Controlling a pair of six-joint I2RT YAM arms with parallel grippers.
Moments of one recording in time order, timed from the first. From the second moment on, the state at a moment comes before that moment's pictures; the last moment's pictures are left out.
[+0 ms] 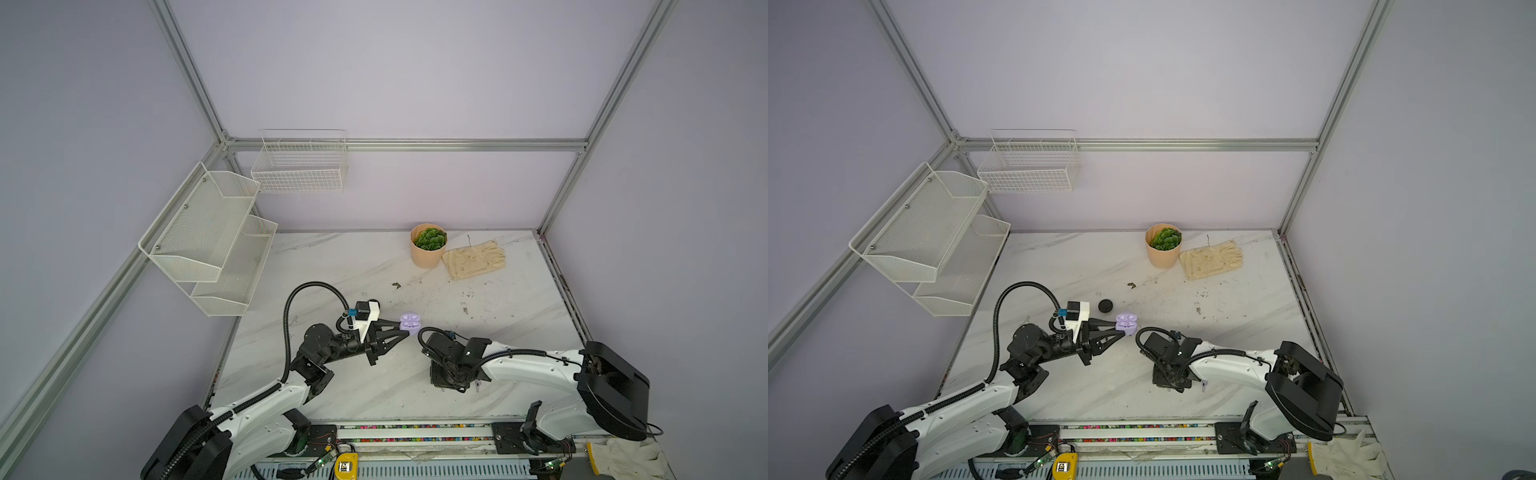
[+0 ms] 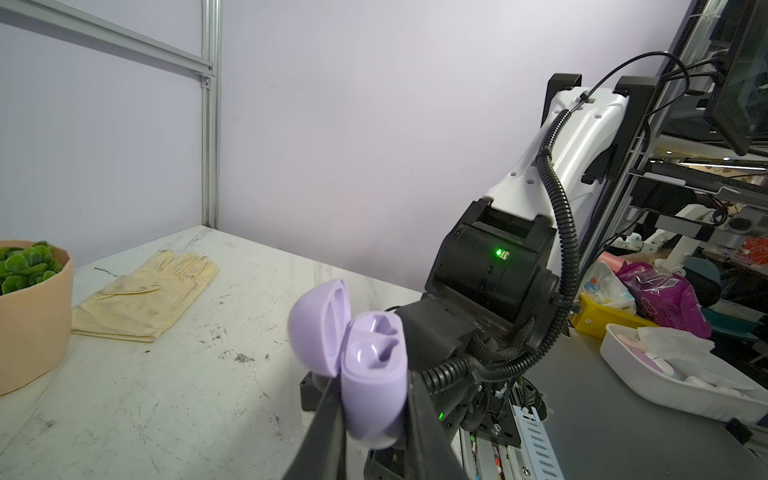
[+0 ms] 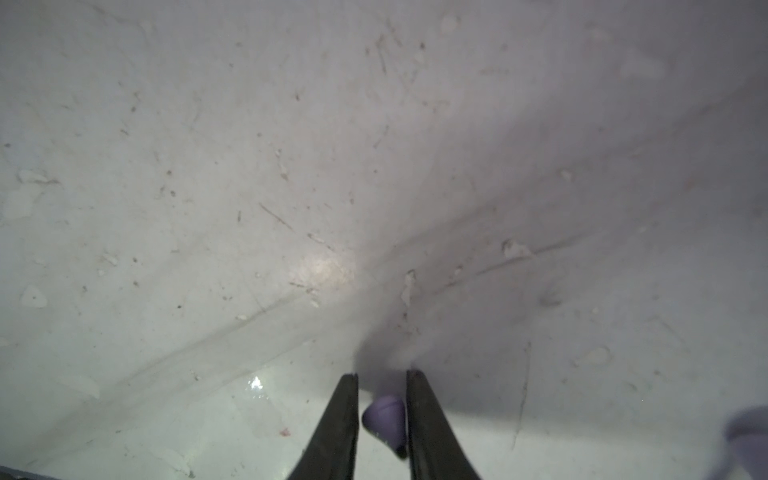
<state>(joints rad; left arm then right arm) -0.61 1.01 0.33 0.87 0.71 -0.33 1.03 1.45 0.74 -0.60 0.03 1.12</state>
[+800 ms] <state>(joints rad) -0.62 1.01 0.33 0.87 0.70 -0.33 1.03 1.48 0.78 -0.66 0.03 1.04</state>
